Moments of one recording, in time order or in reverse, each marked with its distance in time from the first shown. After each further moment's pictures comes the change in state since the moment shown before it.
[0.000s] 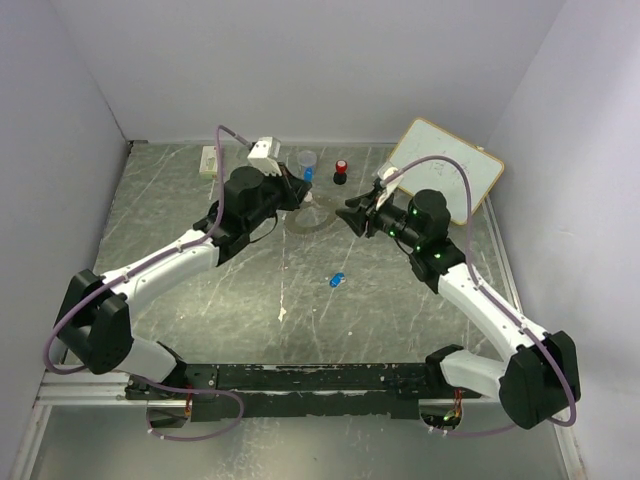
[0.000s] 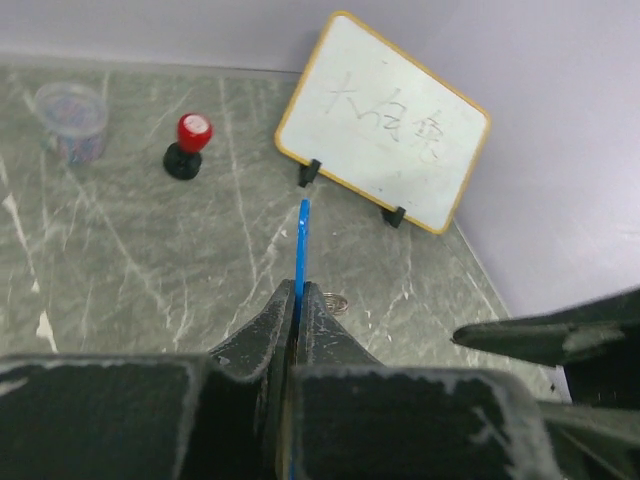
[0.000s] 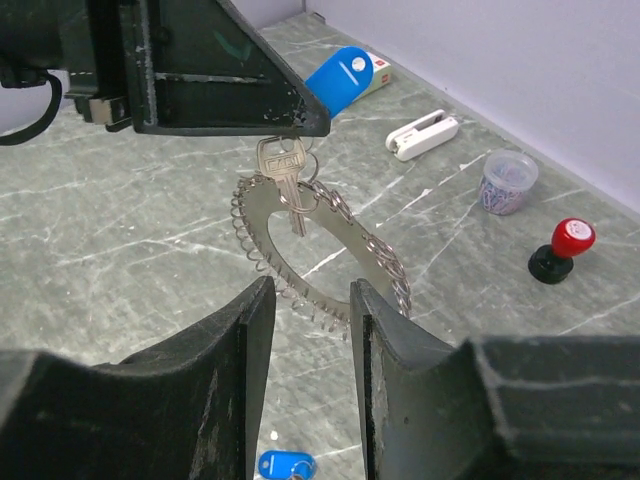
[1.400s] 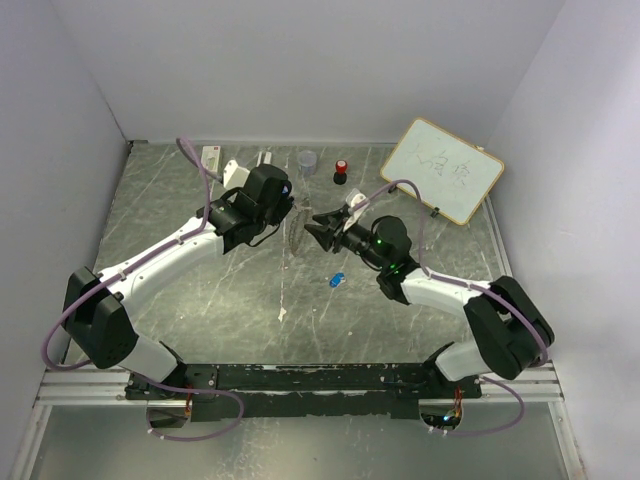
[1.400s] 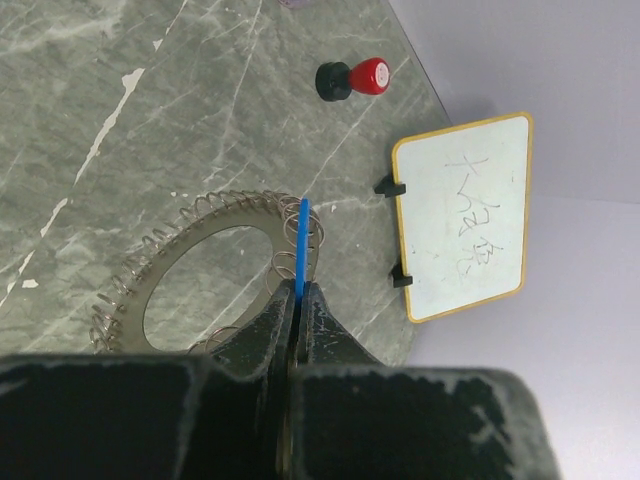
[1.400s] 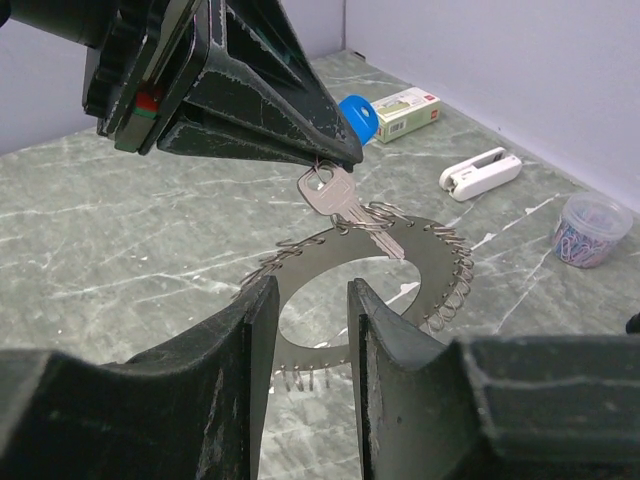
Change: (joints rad) left arm -0.066 0.042 0.222 -0.718 -0.450 -0.905; right arm 0.208 0.278 -0.201 0.635 0.153 0.058
